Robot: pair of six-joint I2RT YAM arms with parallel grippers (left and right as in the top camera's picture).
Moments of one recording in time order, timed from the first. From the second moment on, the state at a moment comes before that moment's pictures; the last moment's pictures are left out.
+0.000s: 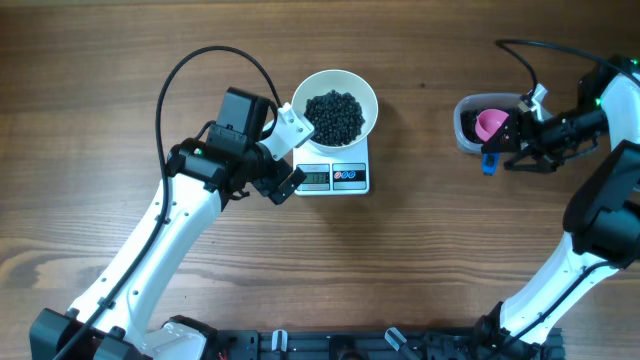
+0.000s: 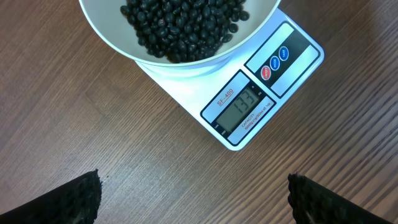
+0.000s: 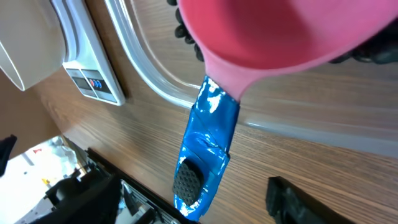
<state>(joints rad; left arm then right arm) -0.38 1.42 1.12 -0.77 0.11 0.45 -0.41 2.13 1.69 -1.52 -0.58 -0.37</state>
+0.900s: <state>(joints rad) -0.38 1.42 1.12 -0.77 0.11 0.45 0.17 1.40 1.59 -1.36 -0.22 1.18</state>
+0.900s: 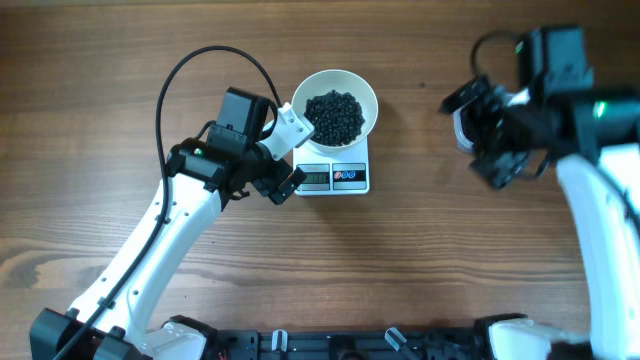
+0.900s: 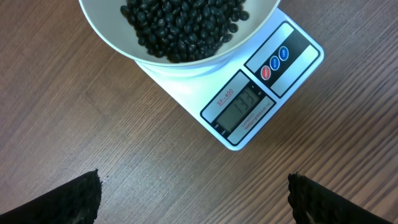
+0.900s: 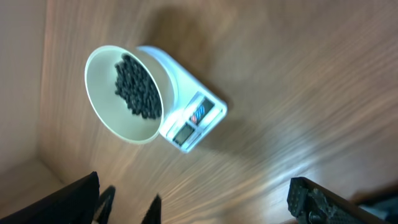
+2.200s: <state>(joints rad) -0.36 1.42 1.12 -0.77 0.11 0.45 0.47 0.95 0.96 -1.27 0.29 2.05</state>
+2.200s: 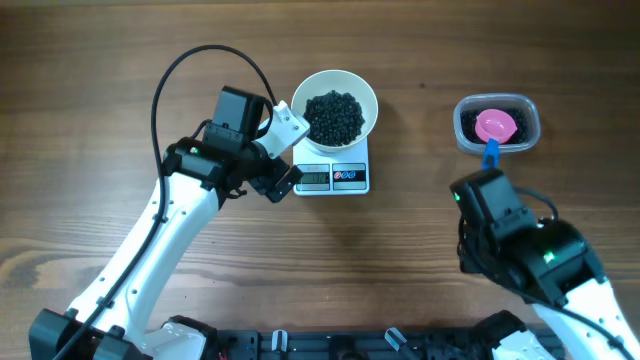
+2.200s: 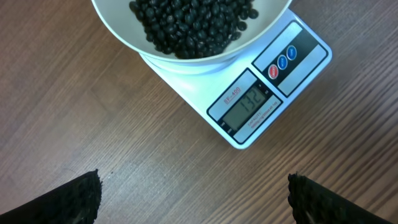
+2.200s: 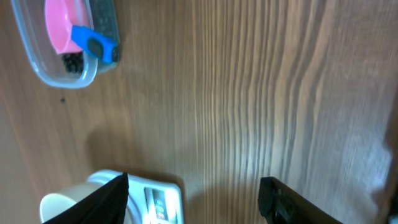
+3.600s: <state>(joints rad) -0.36 1.42 1.12 -0.77 0.11 0.45 0.21 1.41 0.88 -0.71 0.50 1.83</state>
